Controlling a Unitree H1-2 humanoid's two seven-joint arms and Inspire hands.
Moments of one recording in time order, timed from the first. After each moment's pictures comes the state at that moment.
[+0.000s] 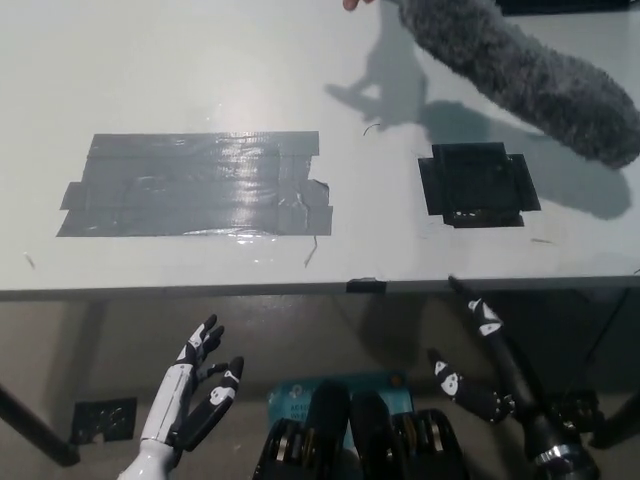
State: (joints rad) left_arm -0.02 0.11 -0.06 0.12 0.16 -0.15 -0.03; right_arm -0.07 -0.13 0.20 -0.03 -0.42 -0.15 -0.06
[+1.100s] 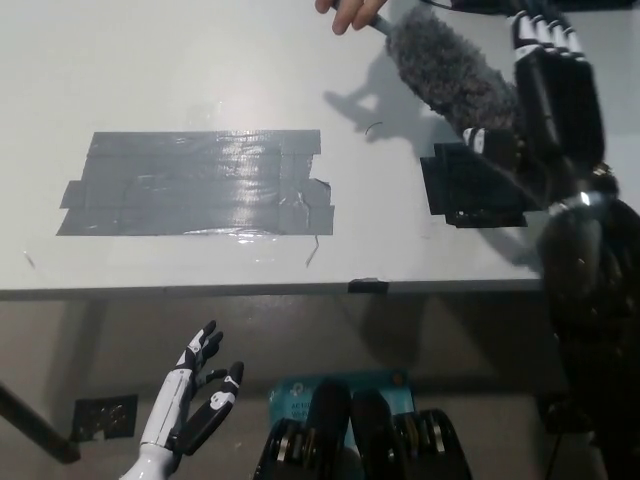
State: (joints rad) left_arm -0.01 0.11 -0.06 0.13 0.16 -0.15 -0.03; right_arm -0.68 -0.15 0.12 0.03 -0.90 0.23 0.09
